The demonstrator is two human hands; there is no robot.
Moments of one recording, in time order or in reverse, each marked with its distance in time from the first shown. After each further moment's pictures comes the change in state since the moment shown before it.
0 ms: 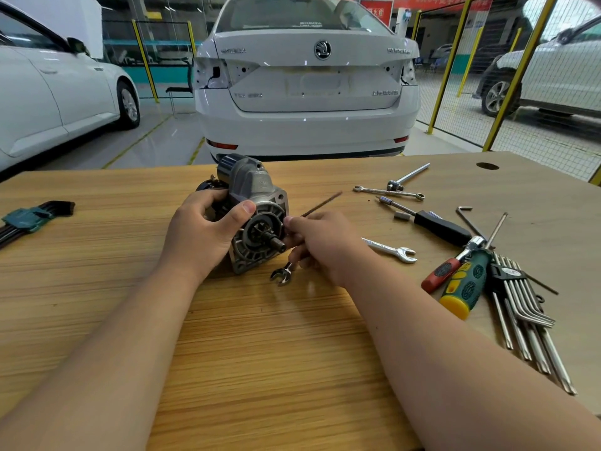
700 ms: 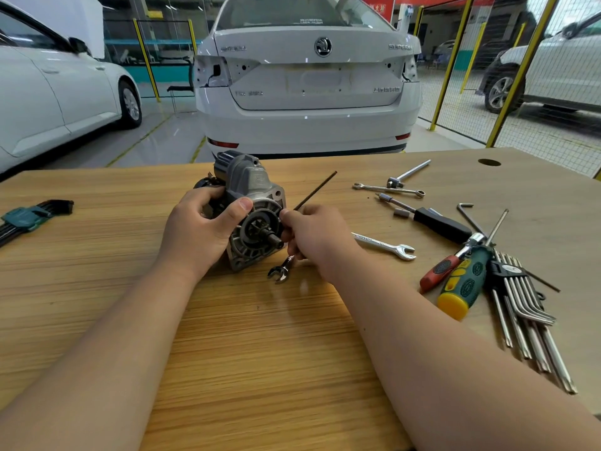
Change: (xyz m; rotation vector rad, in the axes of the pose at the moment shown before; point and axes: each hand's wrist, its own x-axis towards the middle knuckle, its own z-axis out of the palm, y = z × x) left_hand 0.001 -0.001 0.002 0.014 0.038 -0.002; right_hand 0.002 -0.001 0.008 -0.069 0.098 -0.044
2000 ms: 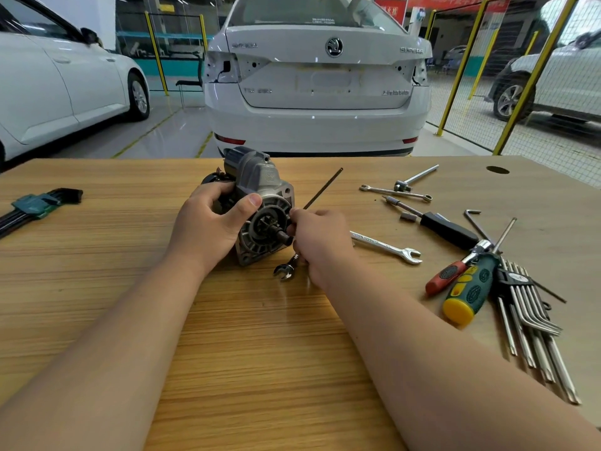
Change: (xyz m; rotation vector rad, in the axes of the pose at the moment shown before) left_hand 0.000 0.001 0.001 0.008 0.007 0.000; right_hand -0.001 0.001 0.019 0.160 0.163 0.140
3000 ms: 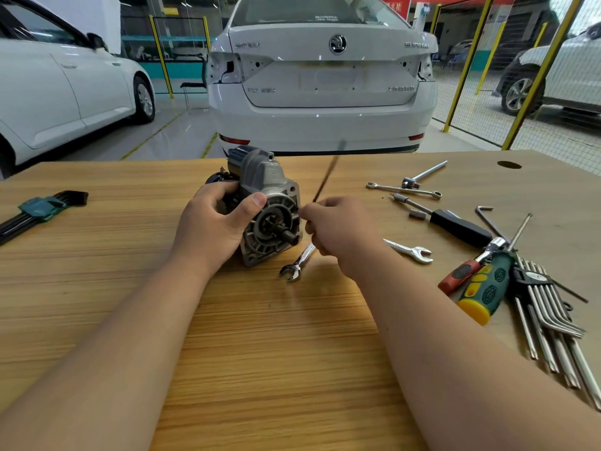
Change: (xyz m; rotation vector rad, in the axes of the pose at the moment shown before) left_hand 0.000 0.001 -0.001 -0.005 -0.019 -0.006; right_hand 0.009 -0.008 -0.024 -0.239 -0.085 -0.219
